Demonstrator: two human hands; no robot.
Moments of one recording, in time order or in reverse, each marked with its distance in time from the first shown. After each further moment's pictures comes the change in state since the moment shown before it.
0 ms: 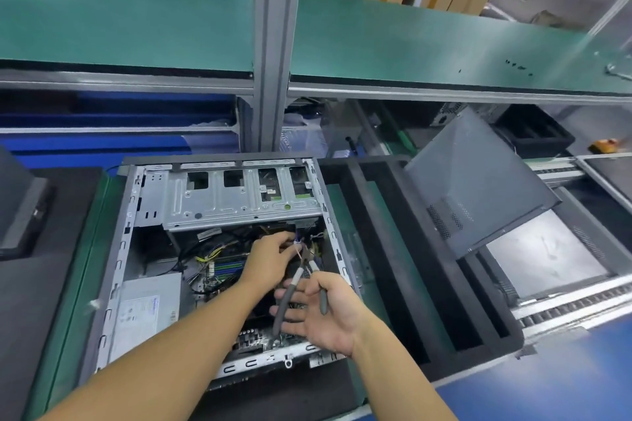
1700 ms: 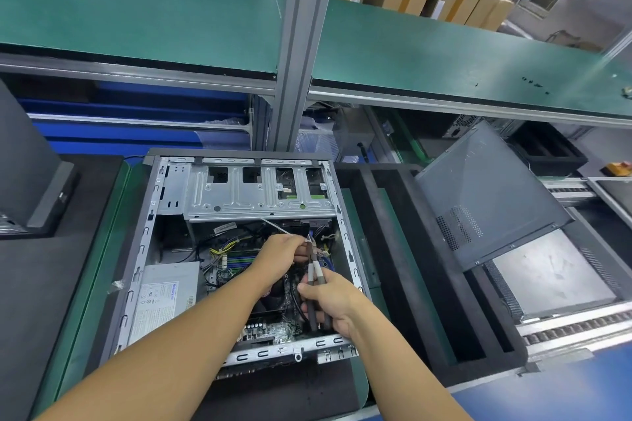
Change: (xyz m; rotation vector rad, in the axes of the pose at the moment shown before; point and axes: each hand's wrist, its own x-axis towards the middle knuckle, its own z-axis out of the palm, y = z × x) left_hand 0.000 -0.003 -0.004 -0.662 -0.147 -0.246; right_hand 0.026 -0.001 -0.003 -0.616 0.384 -0.059
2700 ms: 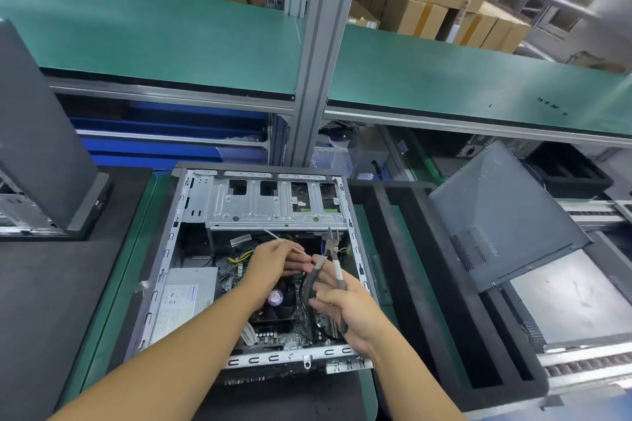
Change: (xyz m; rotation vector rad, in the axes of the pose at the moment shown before) left_hand -0.031 0.013 -0.026 -0.099 0.151 0.059; right_hand -0.027 -0.006 -0.009 0.145 -0.166 -0.328
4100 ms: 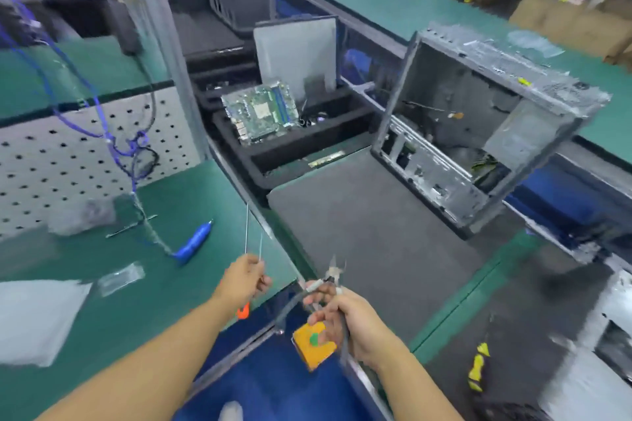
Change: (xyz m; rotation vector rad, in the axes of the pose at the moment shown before) left_hand -0.415 -0.146 -0.468 -0.087 1.089 -0.143; right_hand -0.081 0.136 0.489 -0.320 -0.947 0.471
